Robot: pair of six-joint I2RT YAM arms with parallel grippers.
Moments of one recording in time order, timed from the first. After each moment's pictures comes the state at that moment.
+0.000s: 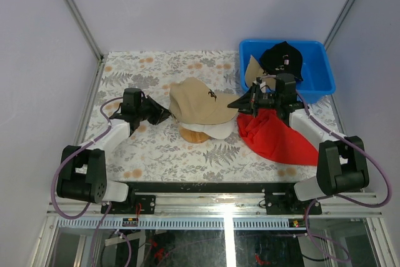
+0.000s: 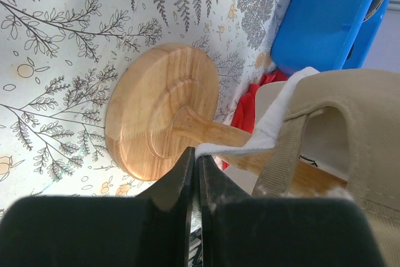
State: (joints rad) left arm -0.12 1.38 0.74 -0.06 0.44 -1.04; right arm 0.21 1.45 0.88 0.10 -1.09 1.35
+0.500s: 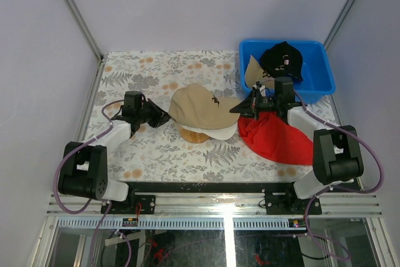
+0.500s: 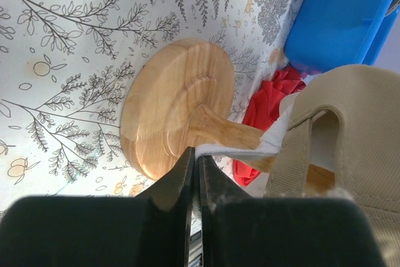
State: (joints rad) left arm -0.12 1.41 0.71 -0.03 0.46 -1.02; right arm 0.16 1.55 0.88 0.06 -1.13 1.19
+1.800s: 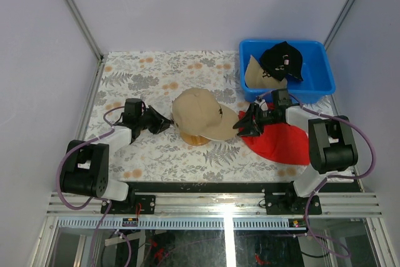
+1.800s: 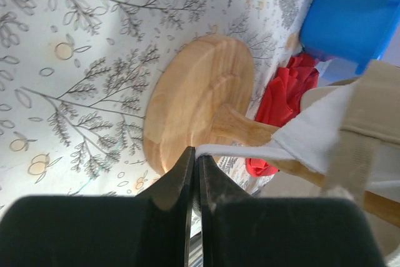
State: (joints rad) left arm -0.11 1.43 0.60 0.11 0.51 -1.01; right arm 0.13 1.67 0.86 -0.30 -1.05 0.70
